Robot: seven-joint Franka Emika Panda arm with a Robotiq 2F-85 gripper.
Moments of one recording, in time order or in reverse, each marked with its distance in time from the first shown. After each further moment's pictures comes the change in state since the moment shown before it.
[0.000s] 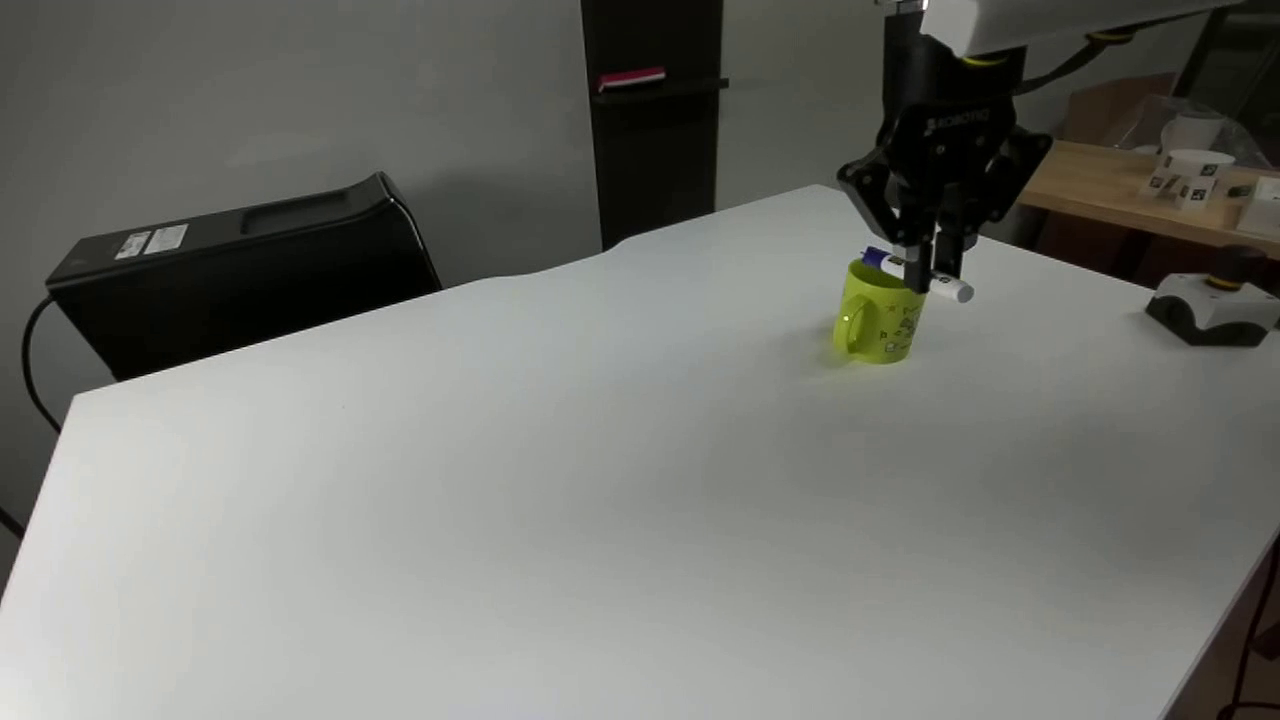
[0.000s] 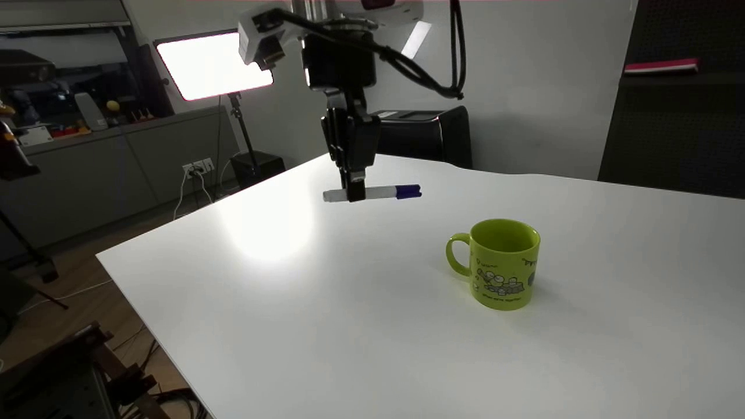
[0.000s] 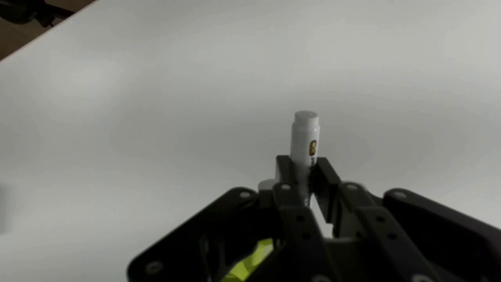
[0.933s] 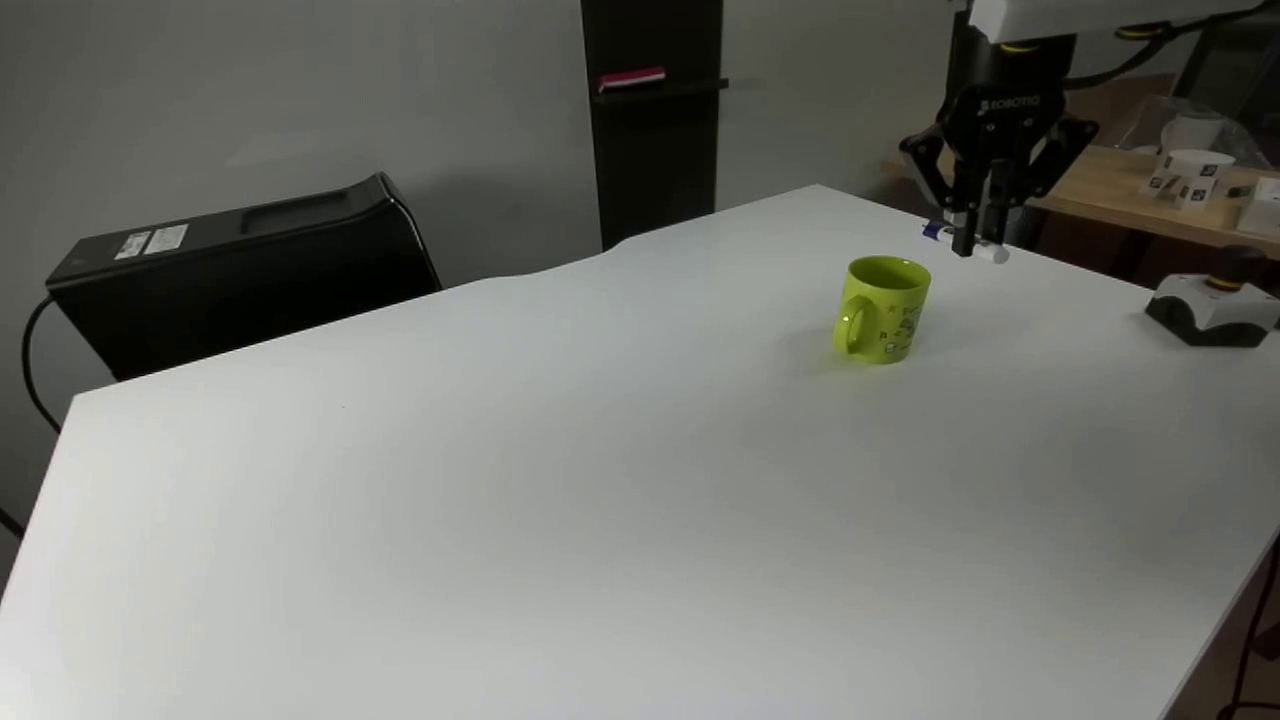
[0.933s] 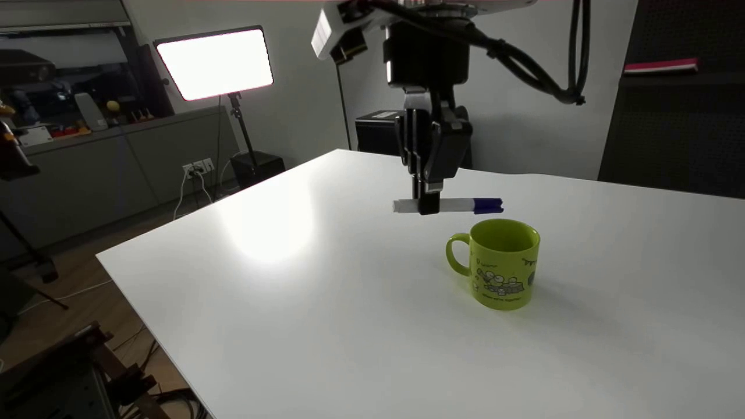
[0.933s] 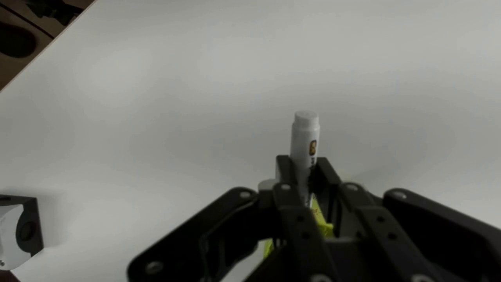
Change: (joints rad) arm -0.161 0.065 -0.031 0.073 0.031 0.010 -0.033
